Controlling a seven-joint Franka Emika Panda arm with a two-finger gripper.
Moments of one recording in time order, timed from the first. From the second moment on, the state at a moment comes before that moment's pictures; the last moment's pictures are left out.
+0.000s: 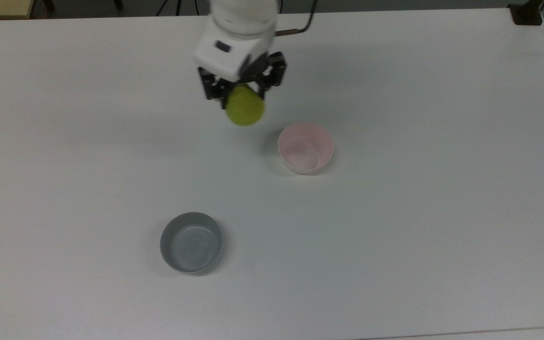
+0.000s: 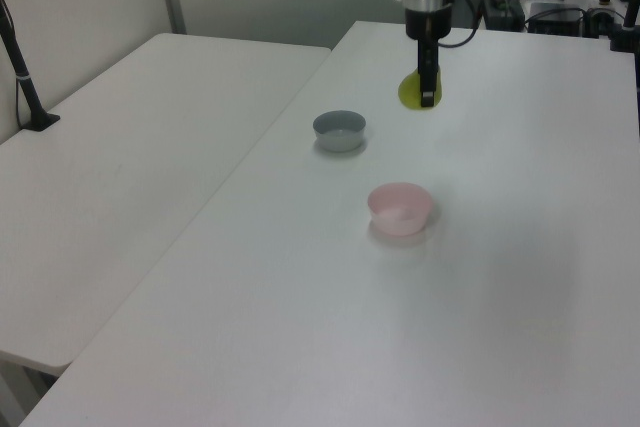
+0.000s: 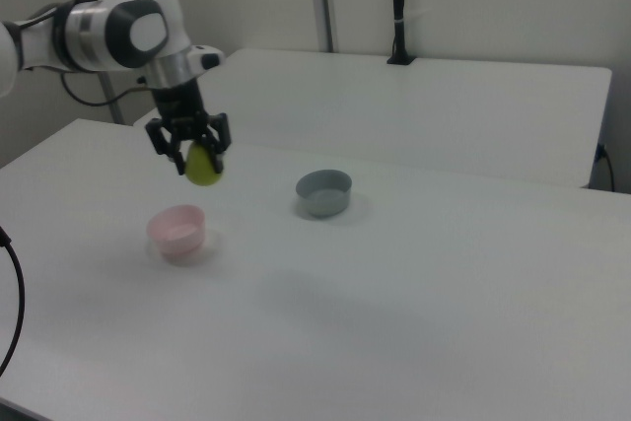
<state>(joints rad) 0.35 0.24 -0.23 -1.60 -0.04 1.81 -0.19</state>
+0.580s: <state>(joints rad) 0.46 0.27 -0.23 -1.58 -0.02 1.81 -0.17</state>
